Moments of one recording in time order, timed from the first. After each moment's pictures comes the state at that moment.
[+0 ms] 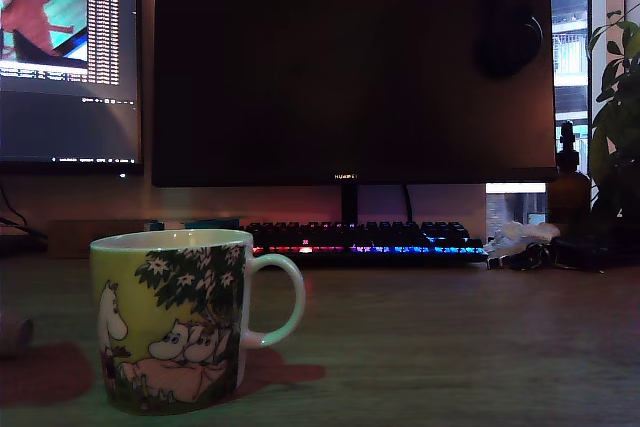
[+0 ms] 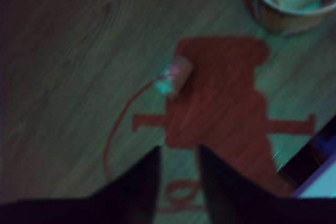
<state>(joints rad) -0.59 0.77 0.81 -1.11 -0.20 0.32</state>
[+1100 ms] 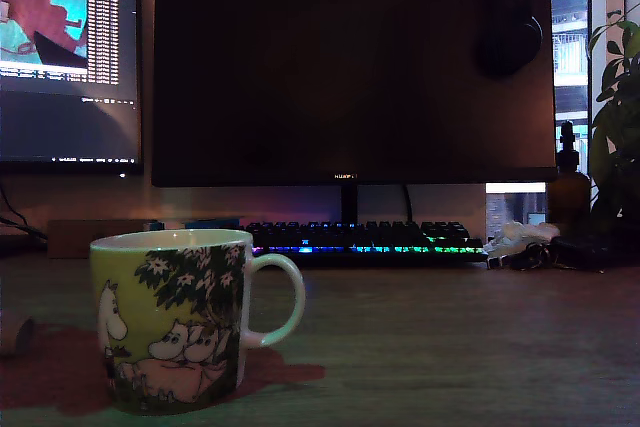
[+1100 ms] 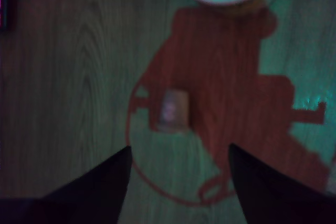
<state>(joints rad) -0.53 0.94 0.82 -0.96 -0.08 0.90</state>
